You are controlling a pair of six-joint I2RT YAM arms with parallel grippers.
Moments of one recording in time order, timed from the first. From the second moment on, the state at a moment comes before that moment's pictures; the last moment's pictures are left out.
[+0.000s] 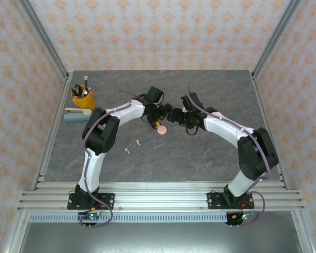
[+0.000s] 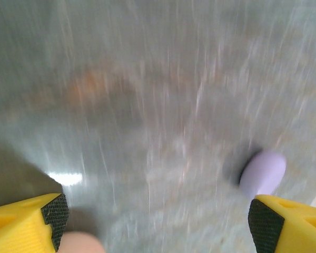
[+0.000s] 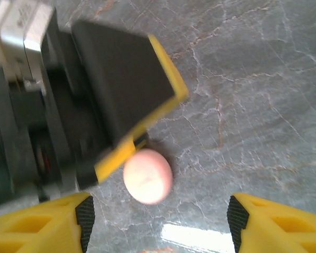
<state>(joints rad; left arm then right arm) -0.51 2.14 1.58 -0.49 0.34 -1.13 0.50 1.62 1.11 -0.40 -0.17 0.72</state>
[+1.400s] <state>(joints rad) -0.16 1.90 1.45 -0.56 0.37 -1.03 0.66 2.14 1.64 -0.91 -0.05 1.06</state>
